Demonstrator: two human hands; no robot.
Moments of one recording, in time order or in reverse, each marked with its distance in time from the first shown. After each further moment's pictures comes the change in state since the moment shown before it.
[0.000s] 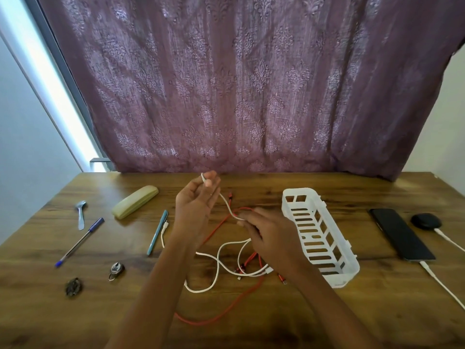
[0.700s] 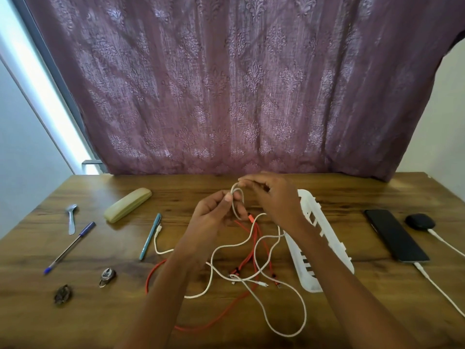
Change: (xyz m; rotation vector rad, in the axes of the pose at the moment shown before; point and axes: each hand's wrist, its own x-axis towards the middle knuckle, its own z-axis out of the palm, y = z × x) left_hand -0.026 -0.006 0.019 0.162 -0.380 -0.082; right_hand 0.062 0.035 -0.017 0.252 0.037 0.133
